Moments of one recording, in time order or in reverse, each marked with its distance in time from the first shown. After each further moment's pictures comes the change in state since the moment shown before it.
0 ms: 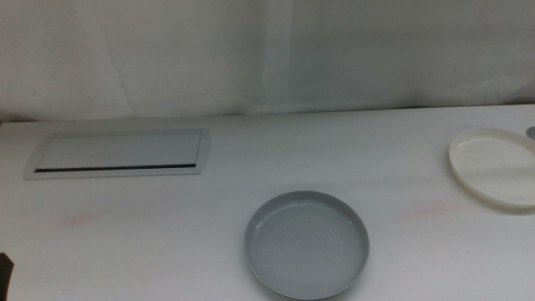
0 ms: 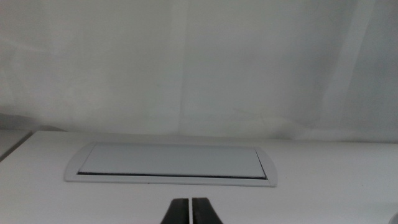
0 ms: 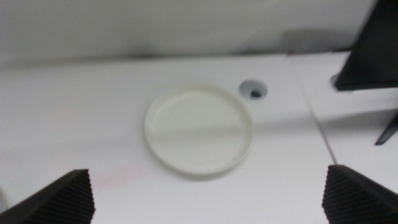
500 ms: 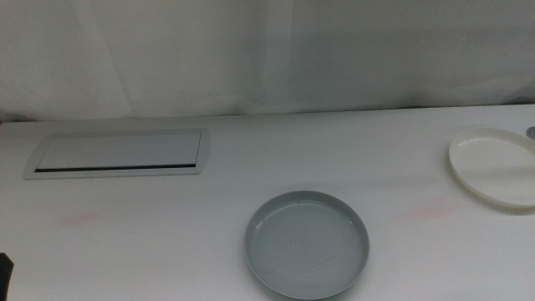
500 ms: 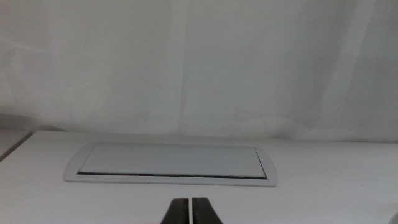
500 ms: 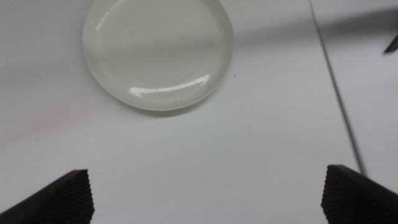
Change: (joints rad) left arm 0.000 0.000 0.000 0.000 0.000 0.000; right arm -0.232 0.413 -0.147 0.157 0.118 -0.229
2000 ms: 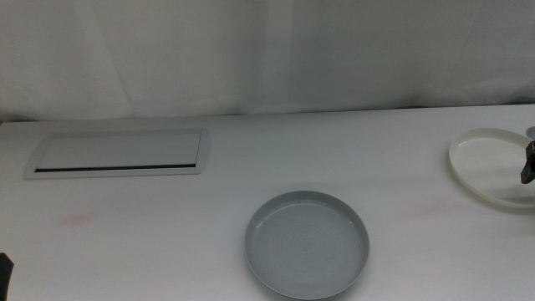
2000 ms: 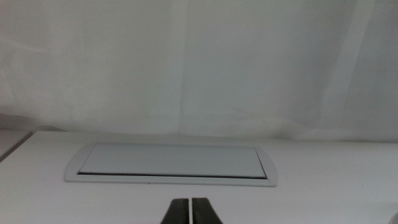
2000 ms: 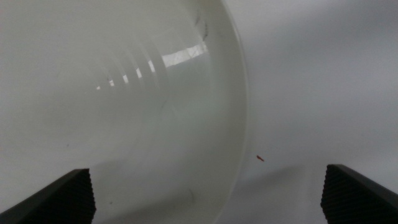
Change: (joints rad) left arm 0.000 0.000 0.000 0.002 0.000 0.000; right arm -0.217 0.813 -0.212 0.203 -0.306 -0.120
